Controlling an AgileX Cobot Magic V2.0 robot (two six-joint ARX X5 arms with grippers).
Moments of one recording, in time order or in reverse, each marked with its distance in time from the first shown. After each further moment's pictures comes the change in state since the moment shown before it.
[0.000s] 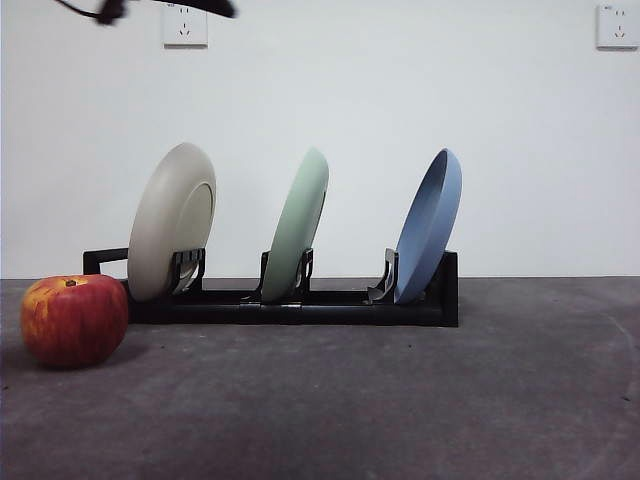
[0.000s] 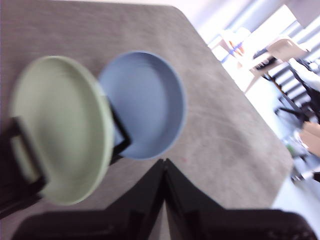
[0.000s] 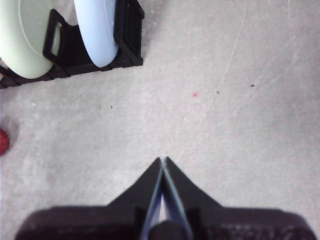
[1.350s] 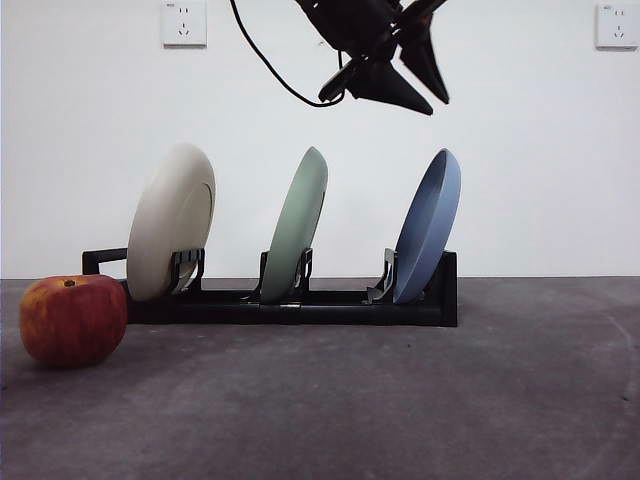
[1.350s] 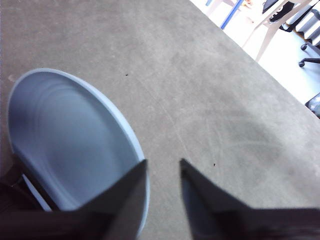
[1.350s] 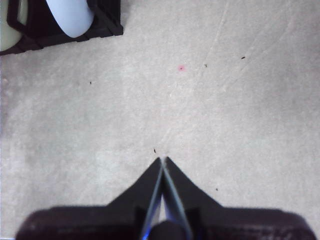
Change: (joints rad) left arm -0.352 0.578 0.554 0.010 -0.295 0.027; right arm 0.000 0.082 0.000 -0.056 0.020 -0.037
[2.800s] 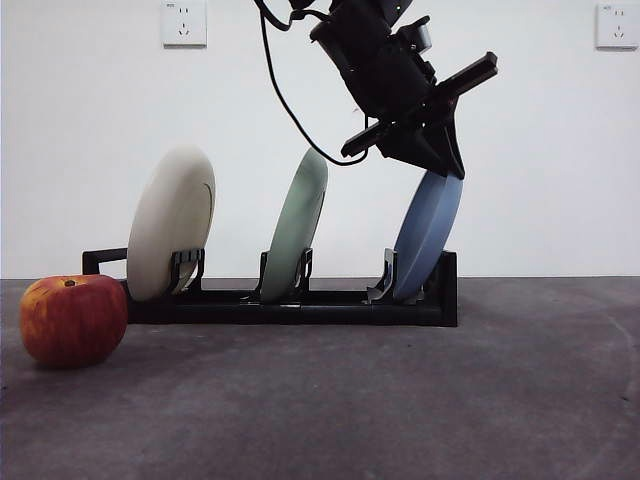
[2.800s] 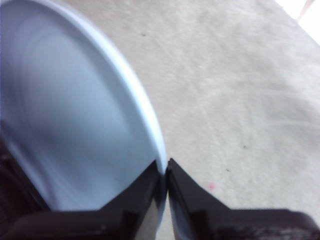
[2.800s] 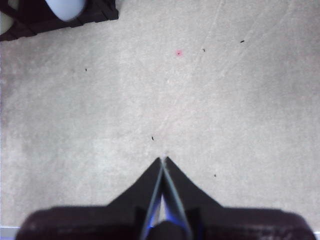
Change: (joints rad) left arm -0.053 0.116 0.002 0.011 -0.114 -0.004; right arm 0.000 0.001 0.000 -0.046 0.000 -0.002
